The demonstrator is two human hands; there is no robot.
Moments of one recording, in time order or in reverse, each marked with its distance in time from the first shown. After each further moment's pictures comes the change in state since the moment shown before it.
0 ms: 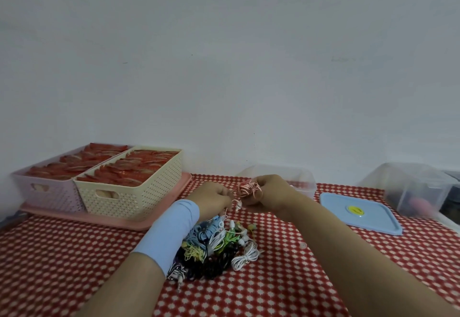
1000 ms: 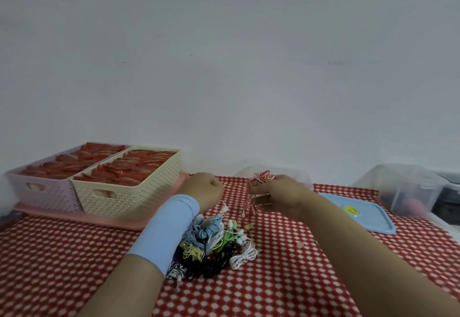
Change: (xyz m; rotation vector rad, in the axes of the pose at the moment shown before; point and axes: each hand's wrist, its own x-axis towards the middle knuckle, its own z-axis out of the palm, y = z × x) left_hand -0.007 0.008 -0.012 0.166 0.170 0.000; right_hand -0.010 -0.005 -0.022 0.164 -0.005 0.105
